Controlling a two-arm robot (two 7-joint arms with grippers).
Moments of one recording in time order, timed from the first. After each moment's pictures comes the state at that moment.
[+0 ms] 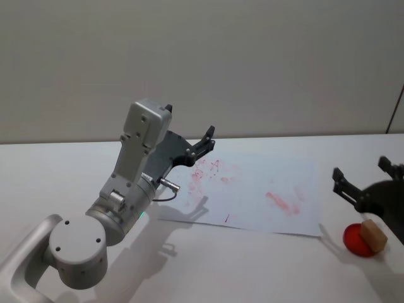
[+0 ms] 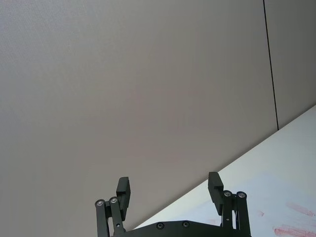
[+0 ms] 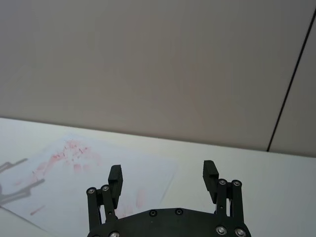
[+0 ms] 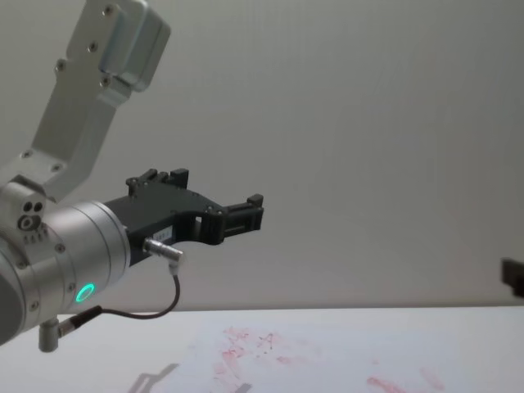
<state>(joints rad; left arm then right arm) -0.24 0.38 0.45 -1.63 -0.20 0.01 -0.01 -0.14 0.41 -0.19 -1.85 0.35 0.09 0.01</state>
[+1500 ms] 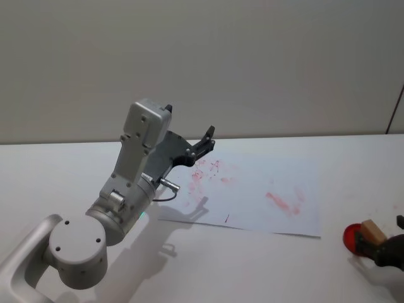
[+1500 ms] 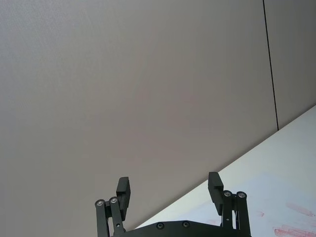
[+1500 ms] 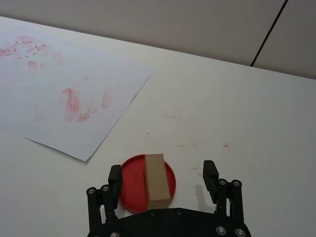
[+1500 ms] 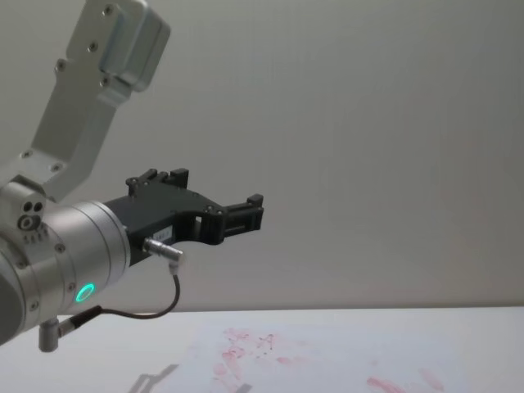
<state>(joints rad) -0.24 0.38 0.45 -1.63 -0.20 0.01 -0.01 -0.23 0.48 -0.16 -1.86 0.30 0.36 -0.01</state>
